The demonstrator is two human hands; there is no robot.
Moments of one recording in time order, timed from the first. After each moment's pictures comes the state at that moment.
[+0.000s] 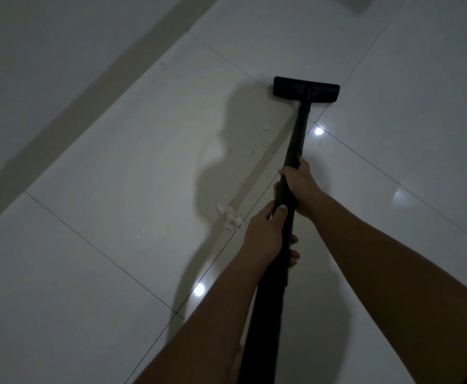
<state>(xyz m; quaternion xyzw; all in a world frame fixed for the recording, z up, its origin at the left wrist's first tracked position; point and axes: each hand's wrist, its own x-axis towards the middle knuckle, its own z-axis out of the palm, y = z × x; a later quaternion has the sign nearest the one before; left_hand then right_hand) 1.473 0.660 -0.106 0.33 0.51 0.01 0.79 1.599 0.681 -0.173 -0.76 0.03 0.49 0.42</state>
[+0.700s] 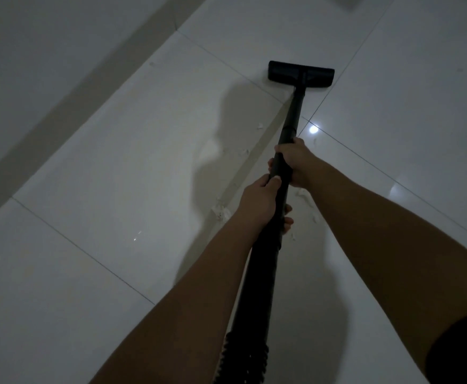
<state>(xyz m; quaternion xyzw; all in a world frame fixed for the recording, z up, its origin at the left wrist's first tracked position) 1.500 0.698 -0.111 0.34 0.50 0.01 0.80 1.624 0.720 -0.160 -0.75 0.05 0.50 0.42</state>
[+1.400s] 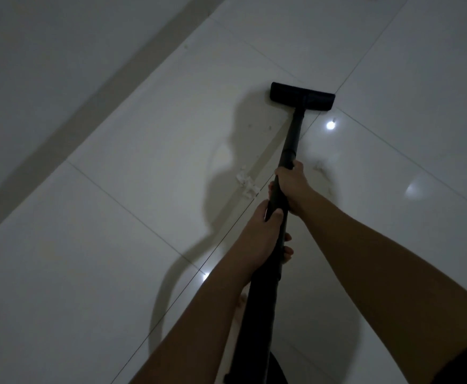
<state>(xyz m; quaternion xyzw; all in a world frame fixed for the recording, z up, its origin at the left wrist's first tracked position) 1.358 0.599 -0.062 0.38 0.49 -0.02 0.78 1.483 0.626 -0.144 -0.77 0.04 0.49 0.40</state>
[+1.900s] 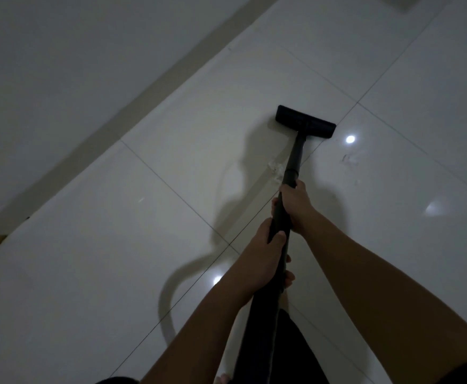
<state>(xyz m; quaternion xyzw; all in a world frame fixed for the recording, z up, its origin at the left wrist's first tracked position) 1.220 0.531 -0.004 0.42 0.49 -0.04 0.76 1.349 0.563 -0.107 -0.75 0.03 0.52 0.40</state>
